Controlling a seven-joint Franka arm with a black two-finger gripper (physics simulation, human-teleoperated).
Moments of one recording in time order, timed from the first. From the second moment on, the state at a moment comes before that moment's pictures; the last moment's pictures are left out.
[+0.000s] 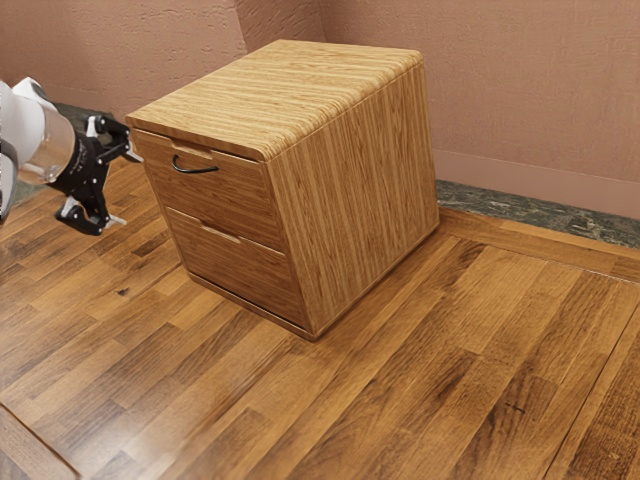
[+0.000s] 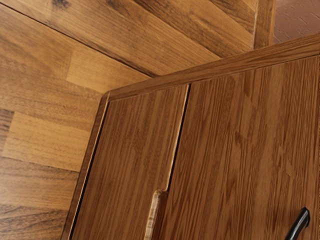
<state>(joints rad) 0.12 -0.36 0.25 -2.07 0.12 2.43 -1.52</state>
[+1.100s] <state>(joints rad) 0.11 -0.24 0.22 -1.99 0.10 2.46 -1.58</state>
